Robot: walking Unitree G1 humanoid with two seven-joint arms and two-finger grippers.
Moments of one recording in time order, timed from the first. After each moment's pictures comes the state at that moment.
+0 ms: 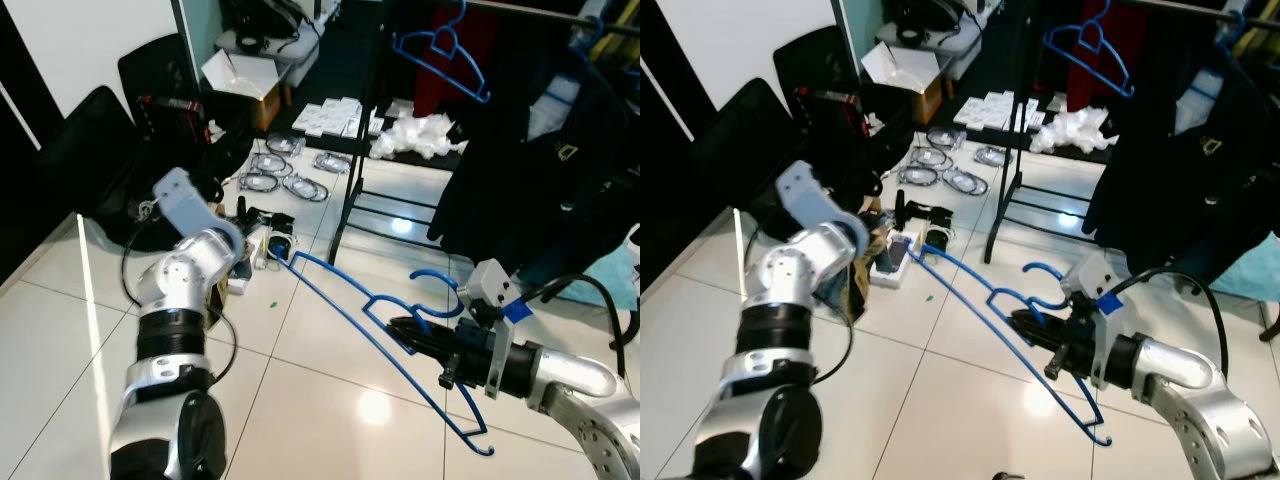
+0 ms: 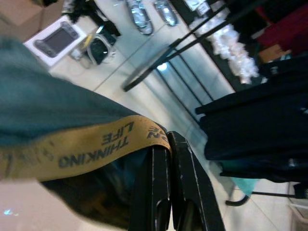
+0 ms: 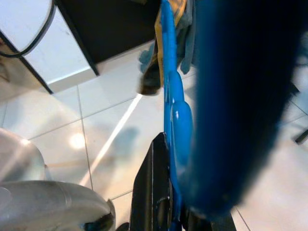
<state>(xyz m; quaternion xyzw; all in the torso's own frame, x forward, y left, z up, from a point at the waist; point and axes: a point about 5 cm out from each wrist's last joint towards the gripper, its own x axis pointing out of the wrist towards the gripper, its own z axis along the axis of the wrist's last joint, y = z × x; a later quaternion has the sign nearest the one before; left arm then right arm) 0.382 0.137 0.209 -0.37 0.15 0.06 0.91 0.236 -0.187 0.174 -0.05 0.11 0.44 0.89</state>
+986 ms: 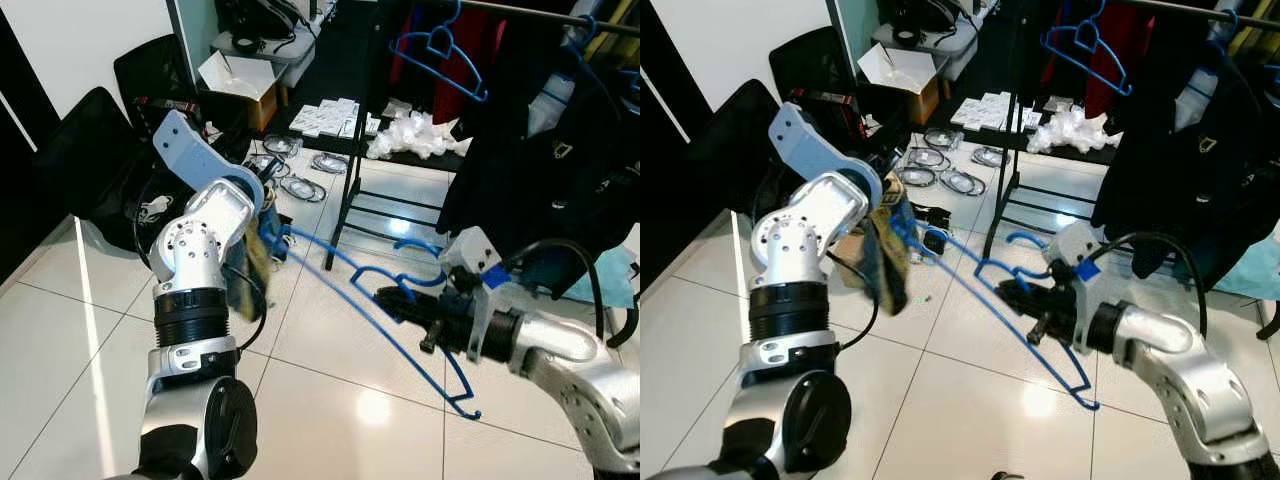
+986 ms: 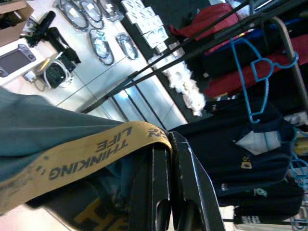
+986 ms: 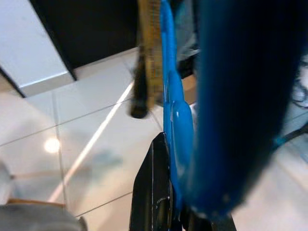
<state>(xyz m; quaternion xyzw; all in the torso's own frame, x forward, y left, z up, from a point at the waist) 0.369 0.108 0.278 -0.45 0.08 0.02 0.89 0.265 -0.174 0.199 -0.08 0.07 0.41 0.91</state>
